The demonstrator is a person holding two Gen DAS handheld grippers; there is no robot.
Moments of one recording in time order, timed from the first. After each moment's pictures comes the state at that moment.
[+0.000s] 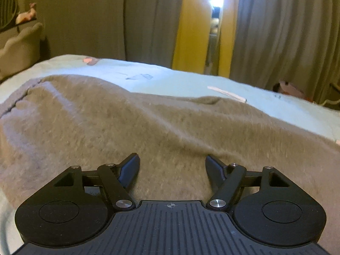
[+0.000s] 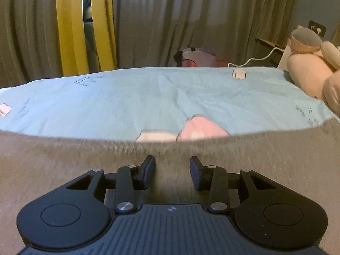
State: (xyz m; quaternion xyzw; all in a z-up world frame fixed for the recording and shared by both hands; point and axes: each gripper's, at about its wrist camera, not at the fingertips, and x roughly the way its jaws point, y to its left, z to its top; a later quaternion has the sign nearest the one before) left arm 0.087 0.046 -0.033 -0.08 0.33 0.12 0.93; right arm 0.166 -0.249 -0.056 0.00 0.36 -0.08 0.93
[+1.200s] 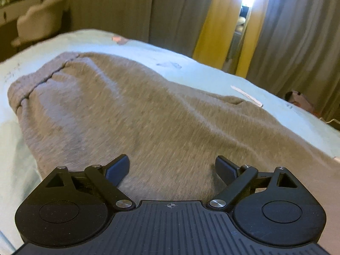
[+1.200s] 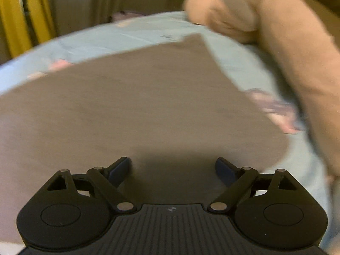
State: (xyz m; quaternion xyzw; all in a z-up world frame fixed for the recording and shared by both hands) left arm 0.060 0.078 -0.012 -0.16 0.37 0.16 0.90; right arm 0.010 -0.414 -0.054 0.06 0.45 -0.21 0.86
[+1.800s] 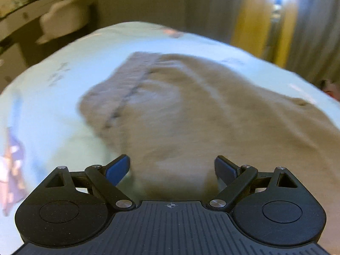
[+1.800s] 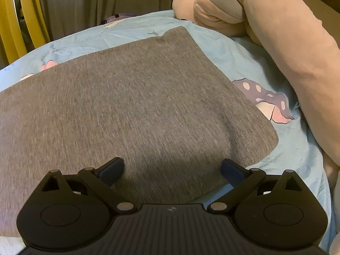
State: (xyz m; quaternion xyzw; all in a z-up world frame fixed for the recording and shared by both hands) left arm 0.041 0.169 -0.003 -0.11 0.43 0.25 0.86; right arm -0.002 -0.427 -0.062 0.08 0.44 -0.21 0.87
